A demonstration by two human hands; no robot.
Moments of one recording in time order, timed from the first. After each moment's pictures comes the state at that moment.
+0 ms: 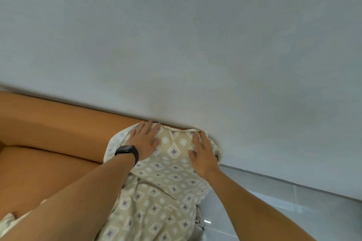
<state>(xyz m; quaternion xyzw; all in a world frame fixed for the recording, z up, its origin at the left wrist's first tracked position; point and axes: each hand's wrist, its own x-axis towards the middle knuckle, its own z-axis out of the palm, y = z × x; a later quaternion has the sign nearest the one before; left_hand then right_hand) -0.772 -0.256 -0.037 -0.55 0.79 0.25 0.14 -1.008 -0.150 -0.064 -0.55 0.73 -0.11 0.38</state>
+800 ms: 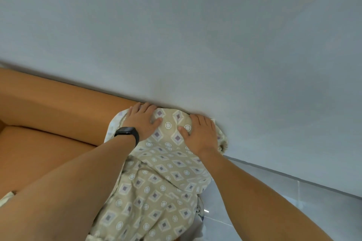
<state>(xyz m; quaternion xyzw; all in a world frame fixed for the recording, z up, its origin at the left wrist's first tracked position) -0.769 -0.264 -0.051 -0.60 0.77 0.18 0.07 -0.990 -0.184 -0.075 -0.64 0.74 -0.08 0.18</state>
